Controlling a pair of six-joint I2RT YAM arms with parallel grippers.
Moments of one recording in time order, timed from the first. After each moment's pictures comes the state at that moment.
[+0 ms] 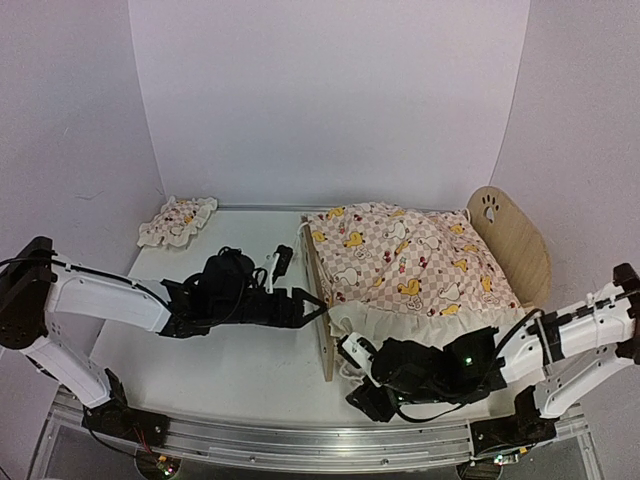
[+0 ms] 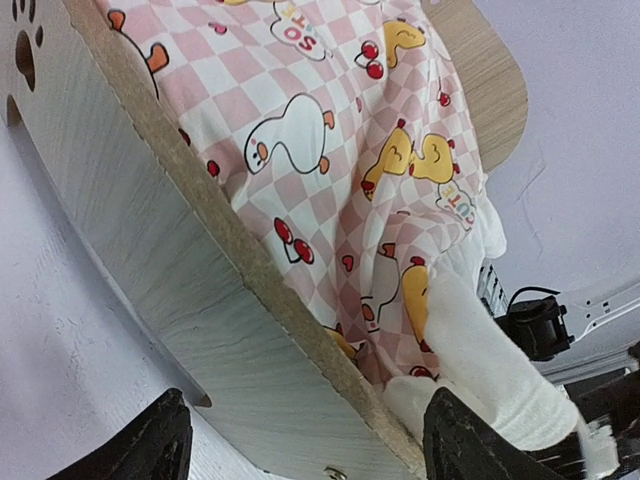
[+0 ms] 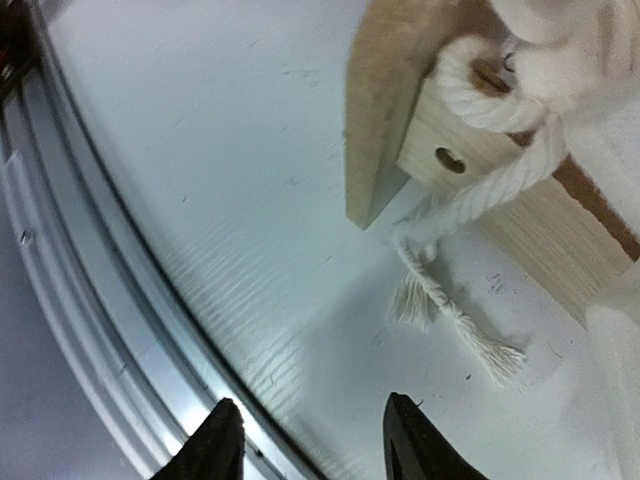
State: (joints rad) left arm -1.01 1.51 0.75 0.34 0.17 -0.73; right arm 1.42 1.35 0.73 -0.35 0.20 0.48
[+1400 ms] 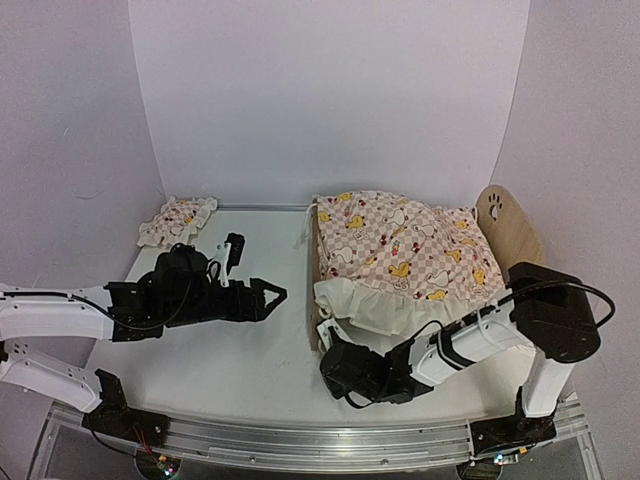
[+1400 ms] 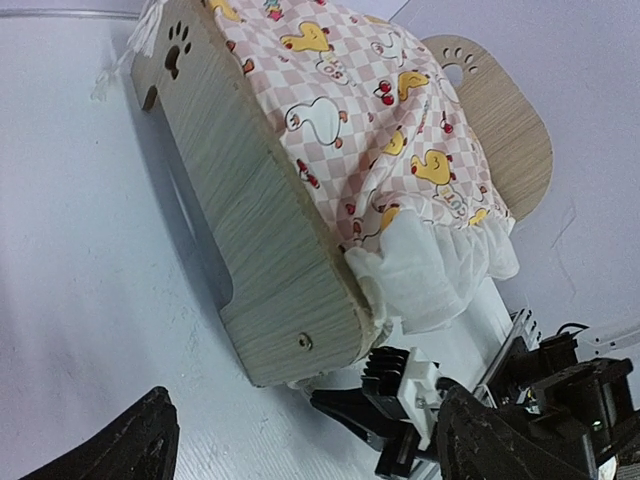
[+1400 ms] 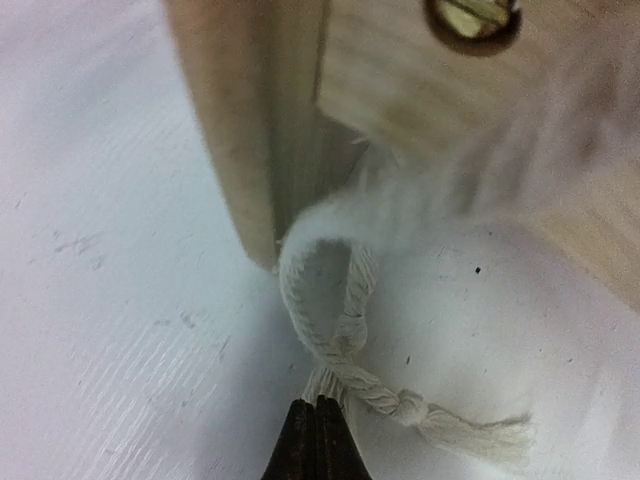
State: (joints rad) left arm -0.99 1.13 0.65 0.08 -0.06 -0.69; right arm 1.31 1.87 0.82 0.13 0.53 0.53
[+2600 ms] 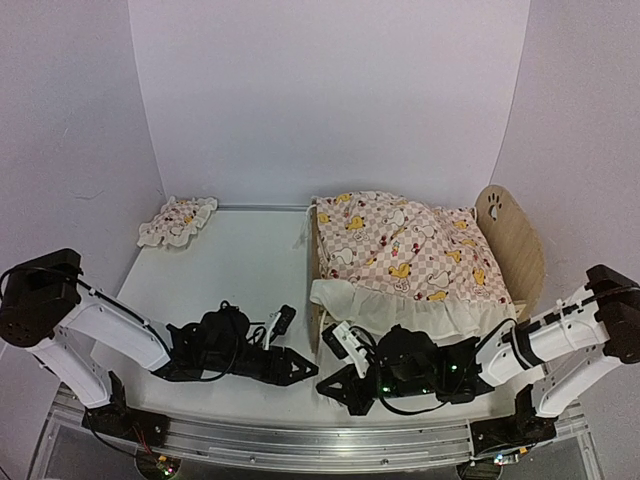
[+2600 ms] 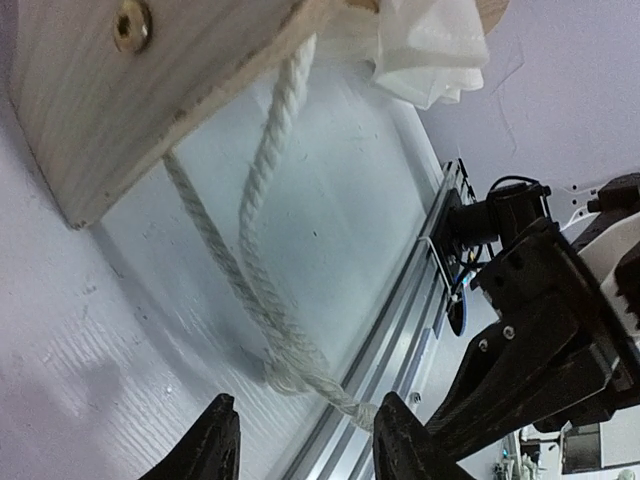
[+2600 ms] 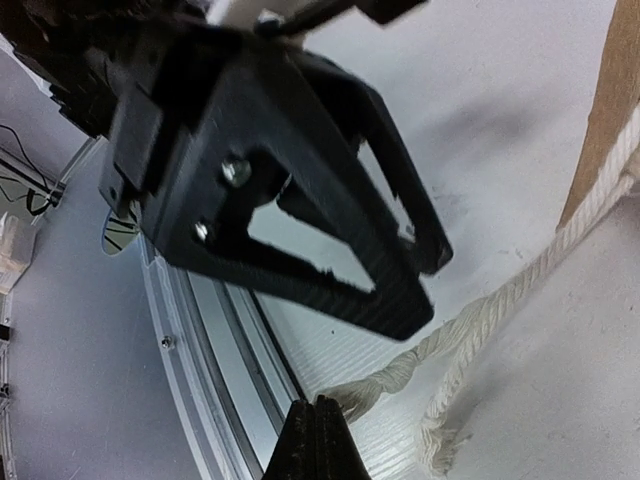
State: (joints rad) left arm -1.16 1.55 0.47 0.64 0.25 -0.88; right arm 1.34 1.47 0.55 0.38 -0.06 0.53
